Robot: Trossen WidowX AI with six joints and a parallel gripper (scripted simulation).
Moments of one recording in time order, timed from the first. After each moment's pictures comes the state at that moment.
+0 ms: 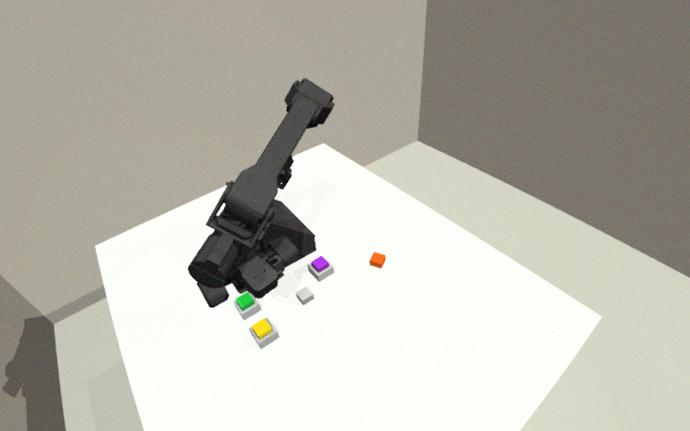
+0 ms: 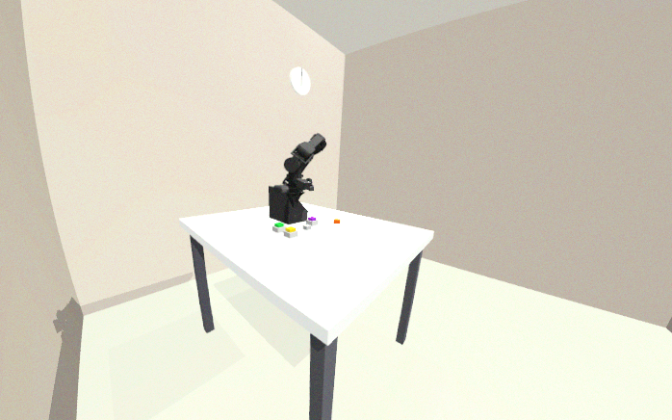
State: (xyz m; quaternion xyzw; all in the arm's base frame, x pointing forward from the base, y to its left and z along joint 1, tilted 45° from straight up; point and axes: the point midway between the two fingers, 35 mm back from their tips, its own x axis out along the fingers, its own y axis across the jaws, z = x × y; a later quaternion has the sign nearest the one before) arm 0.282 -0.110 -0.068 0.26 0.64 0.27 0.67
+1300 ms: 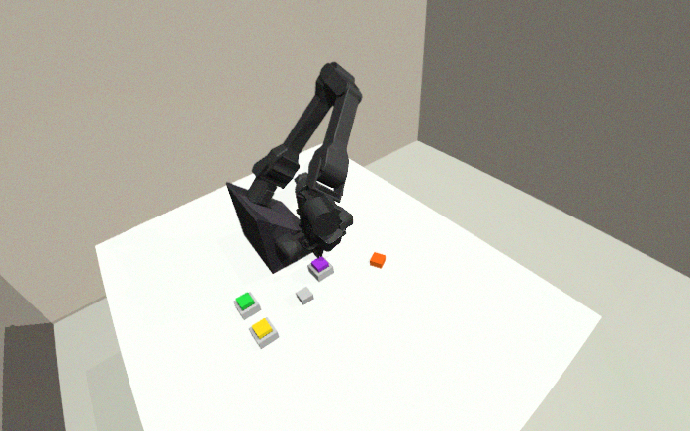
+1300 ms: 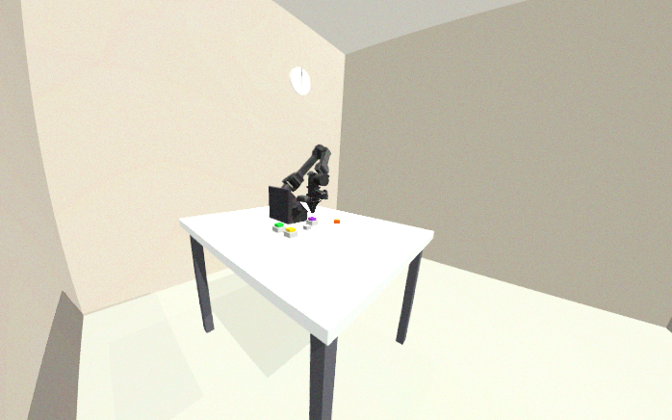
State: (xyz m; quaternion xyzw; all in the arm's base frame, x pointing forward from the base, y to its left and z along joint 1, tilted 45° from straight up) arm 0.211 0.069 0.007 0.26 0.64 0.28 0.67
